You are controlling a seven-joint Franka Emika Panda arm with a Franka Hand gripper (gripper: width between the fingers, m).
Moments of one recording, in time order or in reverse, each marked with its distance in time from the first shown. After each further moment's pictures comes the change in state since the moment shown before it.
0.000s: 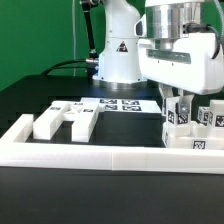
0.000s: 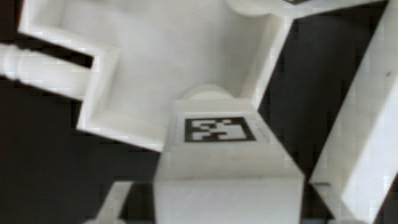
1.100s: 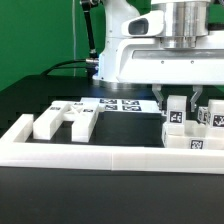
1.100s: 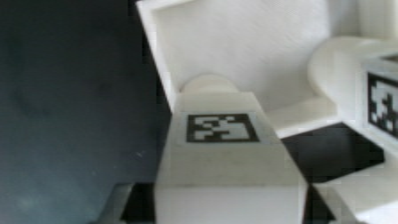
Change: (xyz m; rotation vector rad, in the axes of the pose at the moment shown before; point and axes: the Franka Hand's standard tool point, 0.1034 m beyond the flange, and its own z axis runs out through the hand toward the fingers) arm 0.002 0.000 -0.002 -0.020 0.031 -0.964
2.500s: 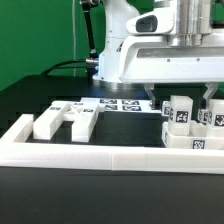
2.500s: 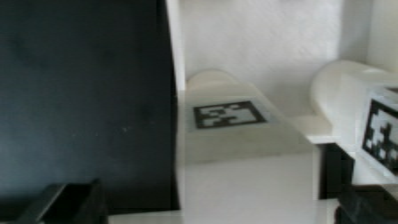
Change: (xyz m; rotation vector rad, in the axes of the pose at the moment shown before) arm 0.001 -0.004 -0.003 -0.020 0.002 -0.435
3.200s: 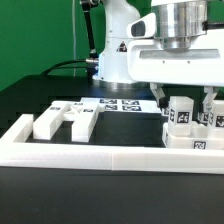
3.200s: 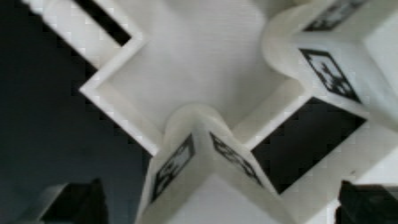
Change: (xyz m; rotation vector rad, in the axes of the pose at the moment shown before) arm -0.003 -0.007 0.003 0.068 -0.023 0.676
